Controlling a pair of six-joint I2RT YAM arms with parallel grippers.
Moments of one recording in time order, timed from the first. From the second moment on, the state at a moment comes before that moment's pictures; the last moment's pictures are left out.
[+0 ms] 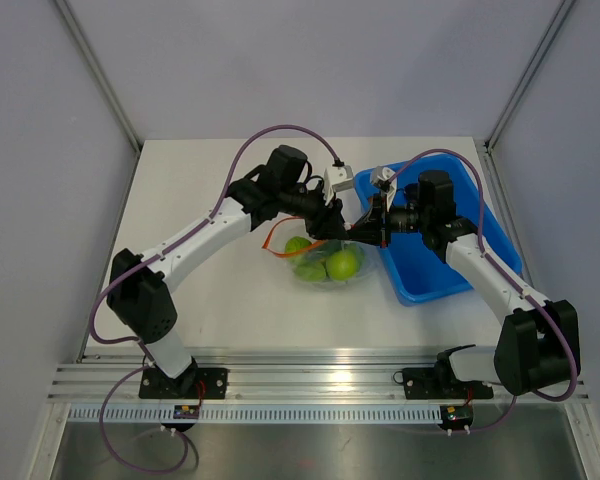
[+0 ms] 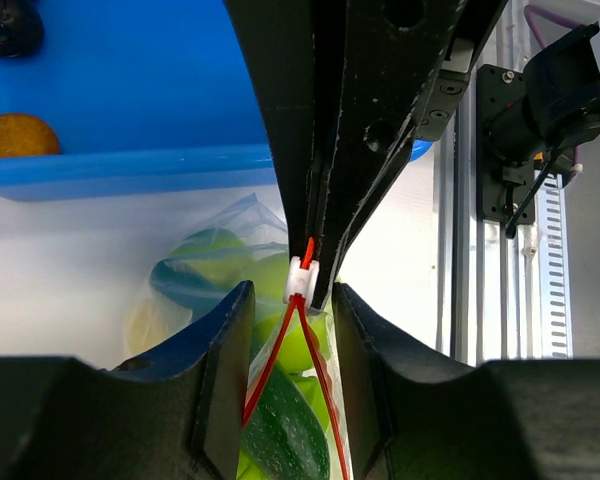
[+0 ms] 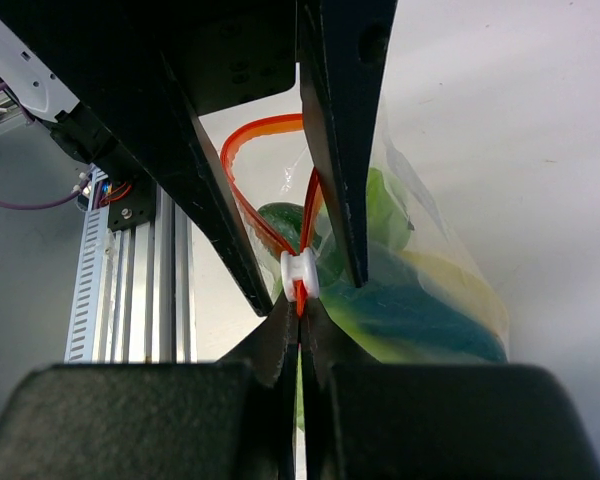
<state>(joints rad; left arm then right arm) -0.69 1.69 1.54 -0.49 0.77 0.24 0.26 1.32 0.95 -0.08 -1.15 -0.14</state>
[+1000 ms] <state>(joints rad) -0.68 1.69 1.56 -0.48 0.81 0.22 0.26 1.32 0.94 -0.07 -1.11 -0.13</state>
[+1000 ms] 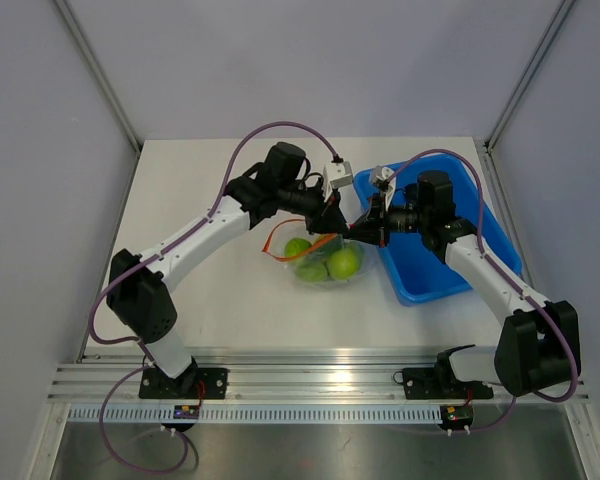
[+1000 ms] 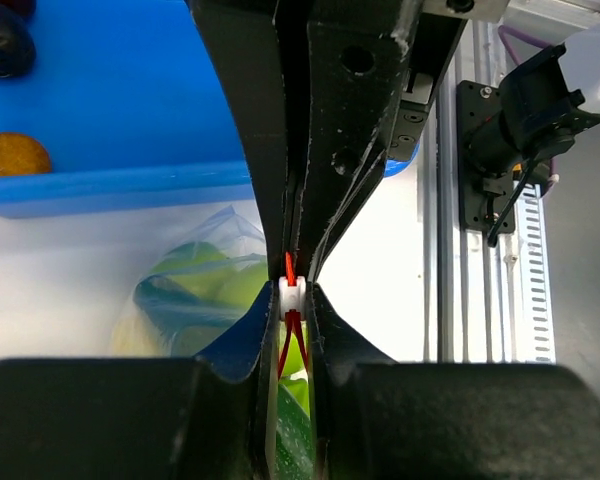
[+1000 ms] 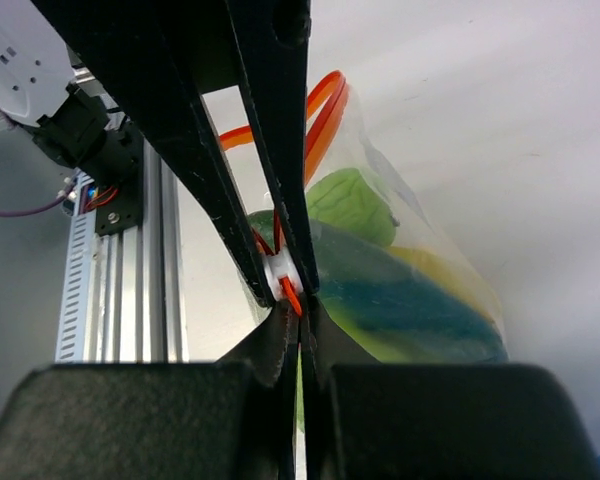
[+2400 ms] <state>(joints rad) -0.18 1.20 1.10 -0.50 0.76 0.18 0.24 1.31 0.83 0.29 -0.65 0.20</state>
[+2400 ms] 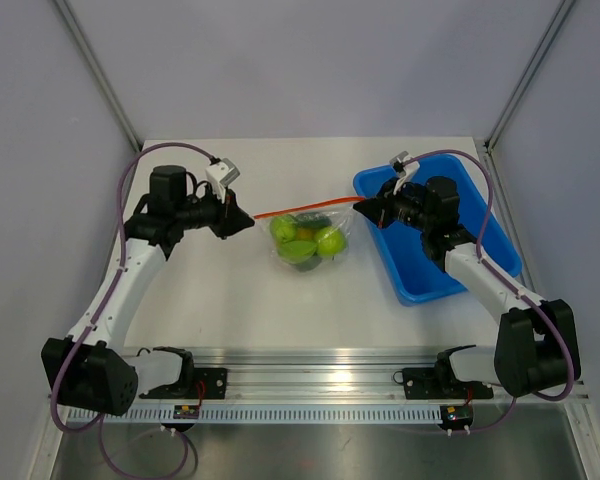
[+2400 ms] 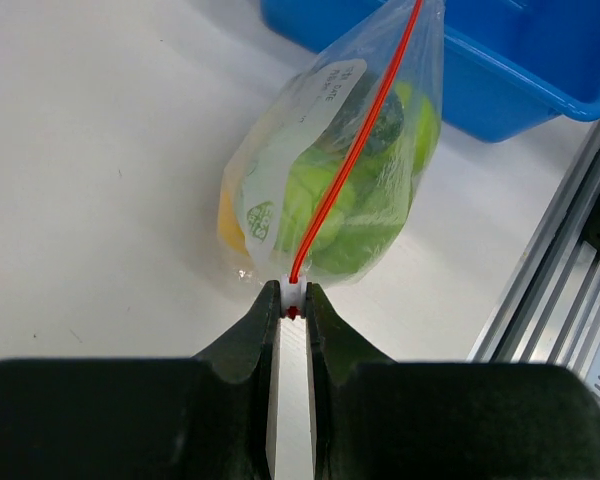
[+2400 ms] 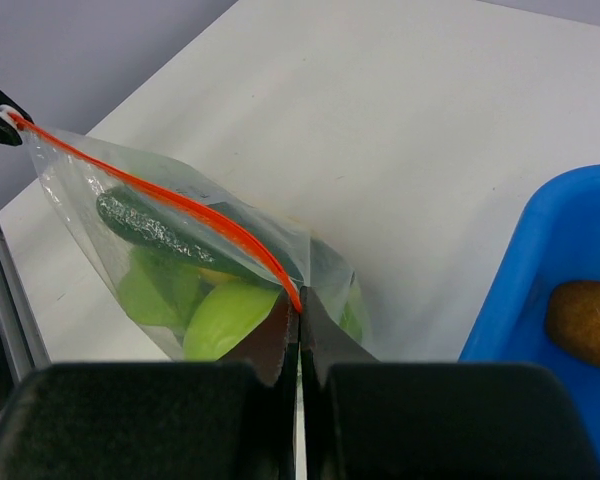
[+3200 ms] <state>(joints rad) -0.12 1.44 1.34 -0.34 0.78 -0.01 0.22 1.73 1.43 0.04 -0.72 0.29</state>
